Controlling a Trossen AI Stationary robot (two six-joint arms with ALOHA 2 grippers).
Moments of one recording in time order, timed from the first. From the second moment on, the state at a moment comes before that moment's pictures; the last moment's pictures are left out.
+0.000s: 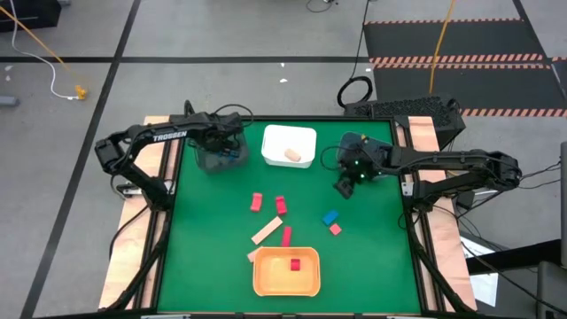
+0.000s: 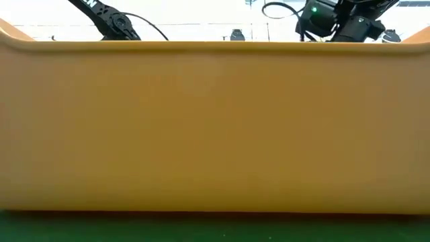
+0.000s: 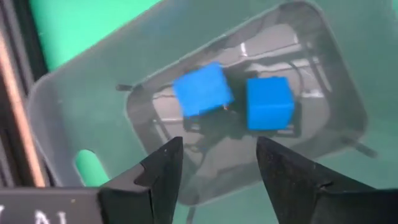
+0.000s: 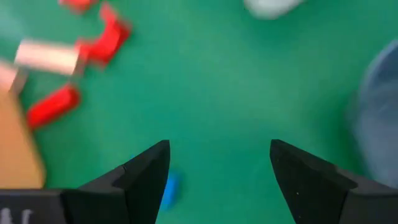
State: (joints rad) left arm 0.61 1.54 1.02 -0.96 -0.24 -0.75; right arm -0.25 1.15 0.69 -0.54 -0.15 0.46
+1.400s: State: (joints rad) left arm 0.10 1.18 1.09 -0.46 -0.25 -0.91; right arm -0.08 1.15 0.16 0.43 -0.26 0.25
